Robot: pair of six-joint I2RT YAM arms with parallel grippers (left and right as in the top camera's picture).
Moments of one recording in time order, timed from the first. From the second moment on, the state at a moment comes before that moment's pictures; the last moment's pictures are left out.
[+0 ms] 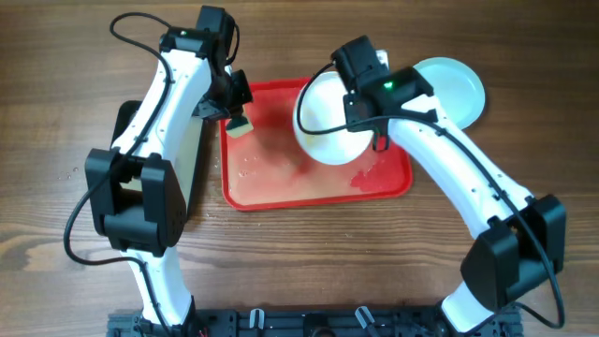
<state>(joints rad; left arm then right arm) -0.21 2.06 1.79 -1.18 0.10 -0.50 0.50 1.79 1.55 -1.00 0.42 0.32</state>
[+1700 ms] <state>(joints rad) -0.23 2.06 1.78 -1.16 0.13 -0.50 0.91 1.75 1.55 -1.01 1.48 0.32</state>
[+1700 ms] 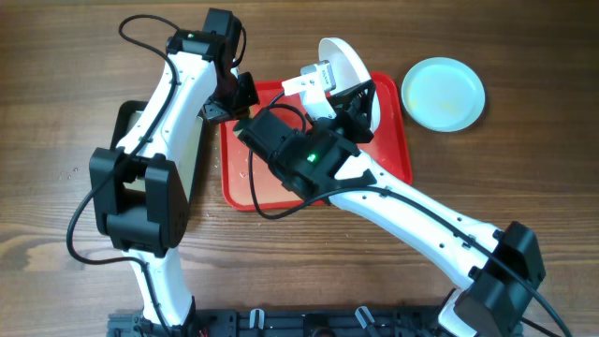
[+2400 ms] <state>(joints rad) -0.23 2.06 1.77 -1.16 0.13 -0.50 0.27 1.75 1.54 -0.91 0.21 0.20</state>
